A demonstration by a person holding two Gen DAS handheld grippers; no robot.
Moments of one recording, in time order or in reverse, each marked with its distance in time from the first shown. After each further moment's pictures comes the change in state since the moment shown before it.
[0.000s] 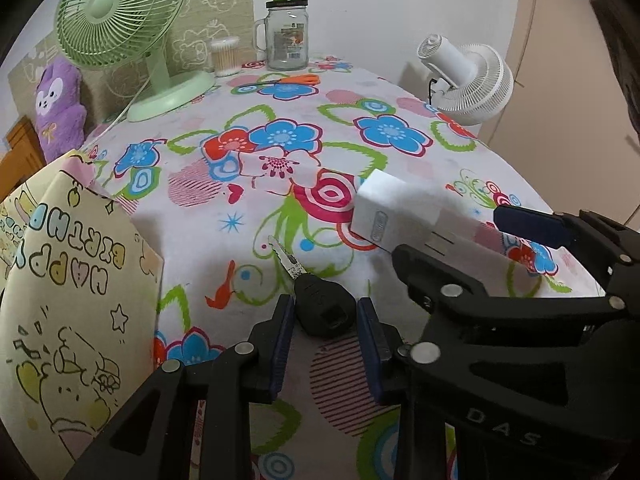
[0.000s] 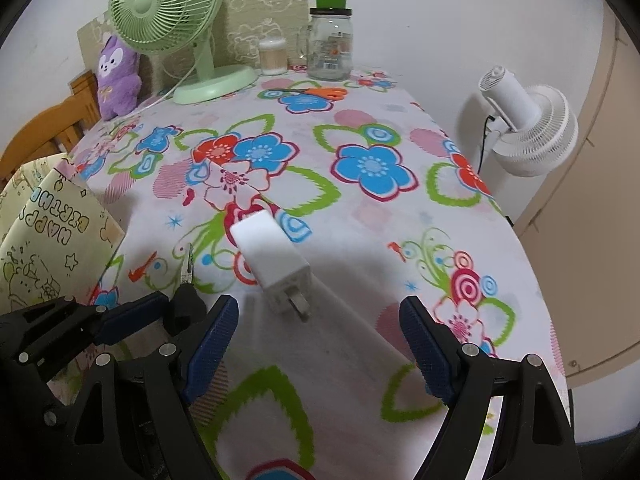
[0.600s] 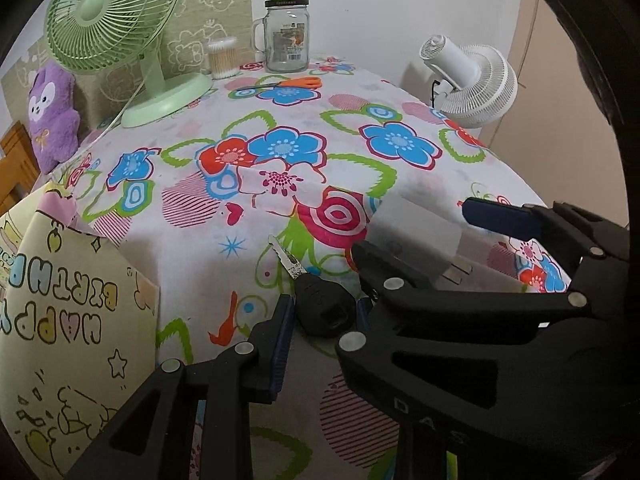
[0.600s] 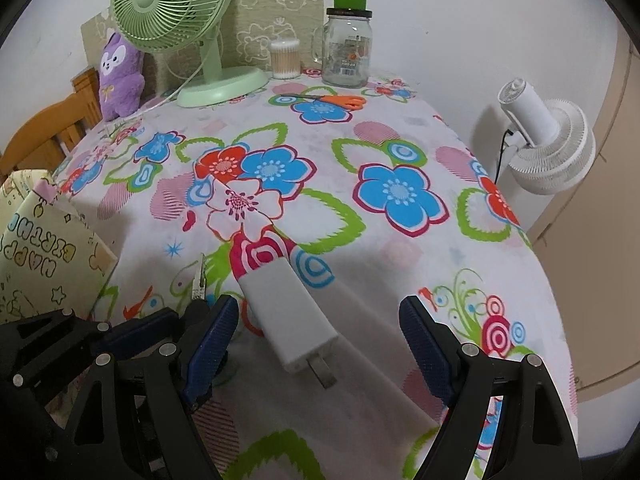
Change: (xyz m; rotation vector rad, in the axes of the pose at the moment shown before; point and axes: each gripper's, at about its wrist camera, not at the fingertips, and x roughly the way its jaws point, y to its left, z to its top) left arm 0.010 0.006 0.016 0.002 0.003 -0.004; right arm 0.026 0.011 0.023 -0.025 -0.014 0.021
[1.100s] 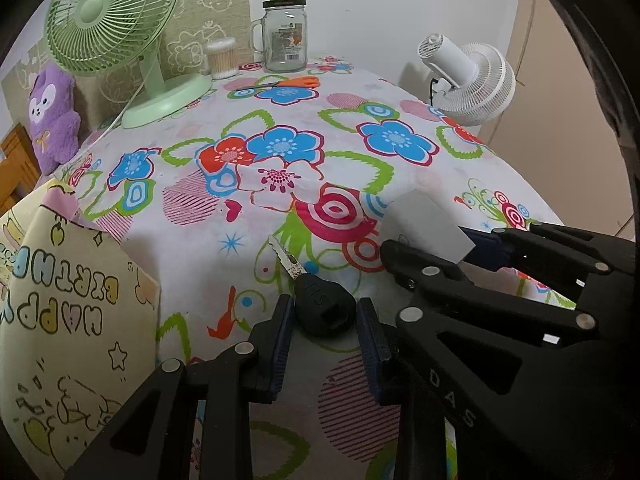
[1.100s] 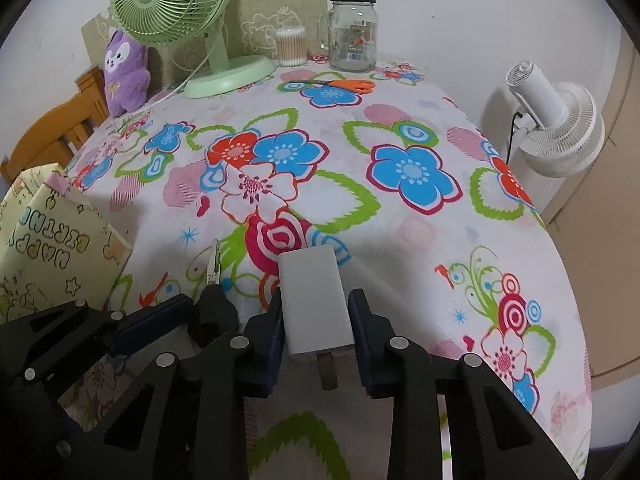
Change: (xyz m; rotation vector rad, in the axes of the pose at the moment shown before) left arm -0.002 -0.003 -0.005 0.015 0.000 0.005; right arm -0.004 0.002 -0.007 0.023 0.046 0.041
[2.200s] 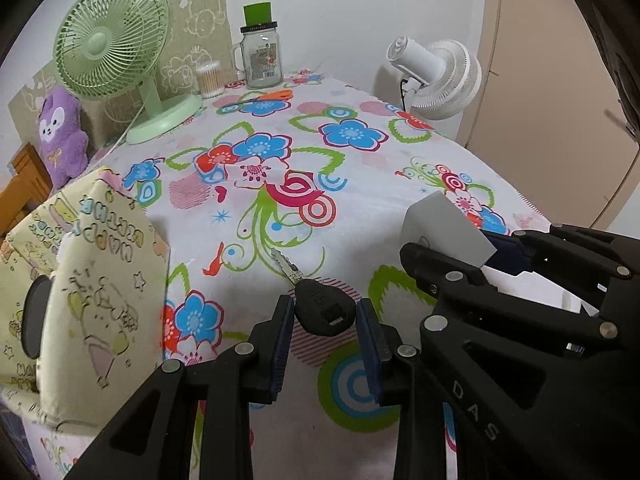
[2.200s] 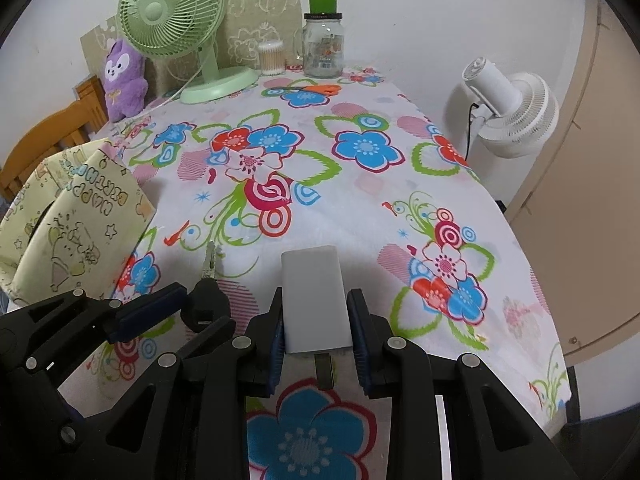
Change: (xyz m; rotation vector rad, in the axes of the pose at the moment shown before) left arm -0.055 -0.031 -0.036 0.067 -0.036 0.003; right arm -0.069 0.001 -0.049 0.055 -0.028 -0.074
